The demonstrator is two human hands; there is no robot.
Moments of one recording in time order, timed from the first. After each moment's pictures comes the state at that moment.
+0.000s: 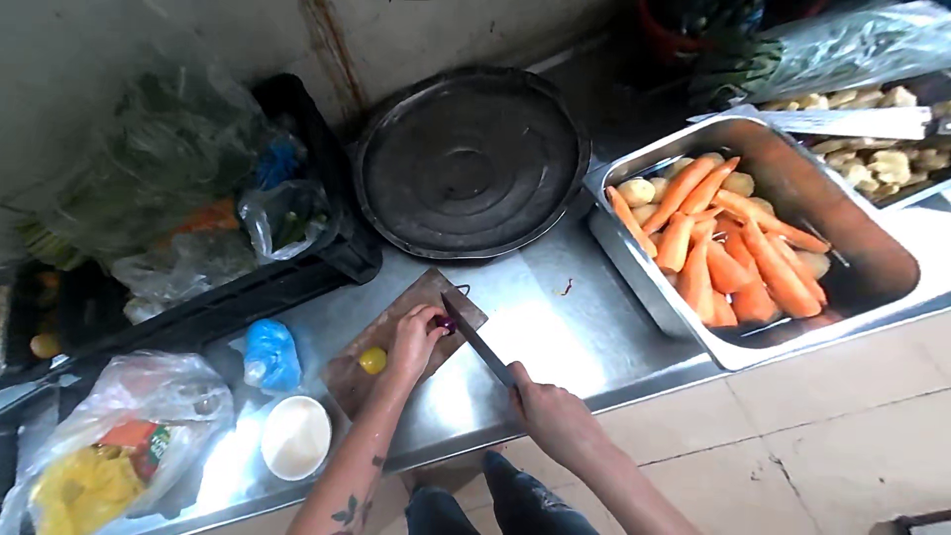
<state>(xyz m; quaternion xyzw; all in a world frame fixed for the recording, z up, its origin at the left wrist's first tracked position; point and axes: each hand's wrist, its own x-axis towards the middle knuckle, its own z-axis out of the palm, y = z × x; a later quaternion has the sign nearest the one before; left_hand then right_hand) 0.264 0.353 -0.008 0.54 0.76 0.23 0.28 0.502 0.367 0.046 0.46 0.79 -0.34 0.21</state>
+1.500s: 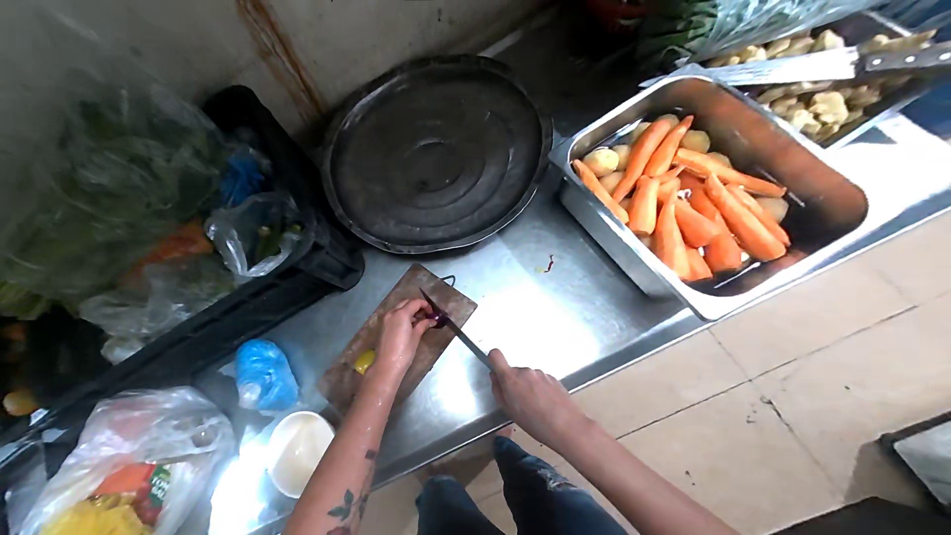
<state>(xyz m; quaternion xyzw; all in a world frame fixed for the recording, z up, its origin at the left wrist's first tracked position) 0.252 0.357 0.007 0.57 0.74 0.20 0.30 0.478 0.351 0.043 0.48 0.78 -0.34 0.20</state>
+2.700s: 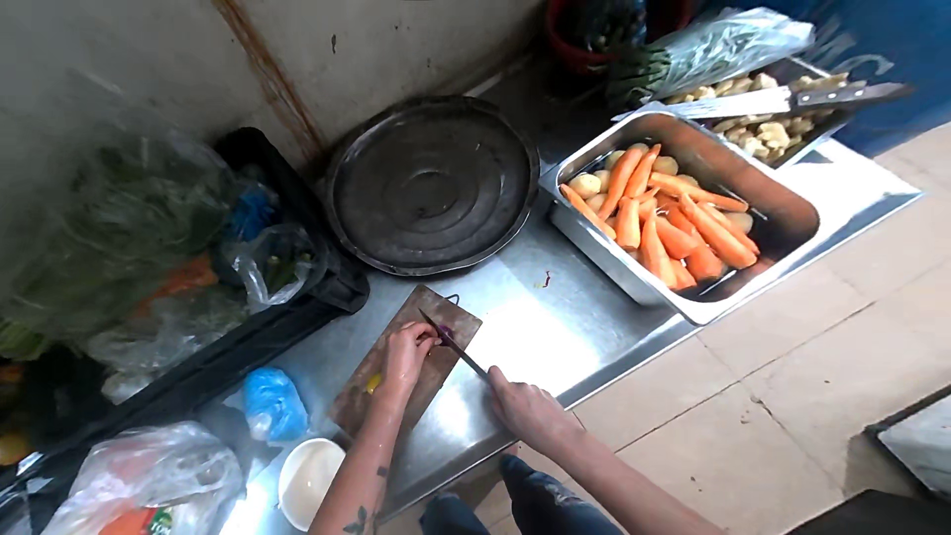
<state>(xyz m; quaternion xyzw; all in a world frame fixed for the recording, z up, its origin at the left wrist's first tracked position) 0.240 0.350 -0.007 0.60 0.71 0.25 0.26 0.462 0.340 0.027 0.49 0.77 -0.37 0.19</state>
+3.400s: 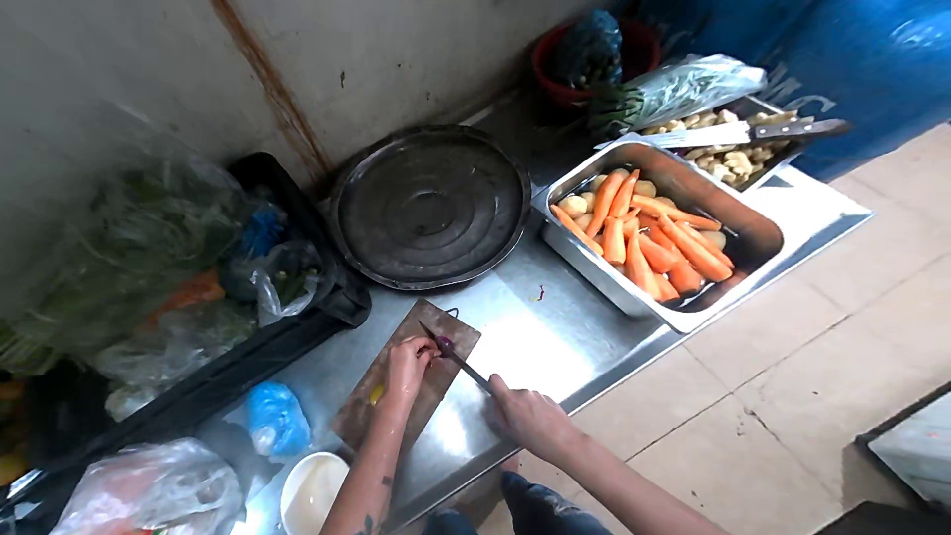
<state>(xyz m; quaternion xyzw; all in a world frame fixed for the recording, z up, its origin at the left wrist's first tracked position) 0.236 0.344 -0.010 0.62 0.70 0.26 0.25 0.461 0.346 0.046 0.48 0.77 -0.36 0.21</state>
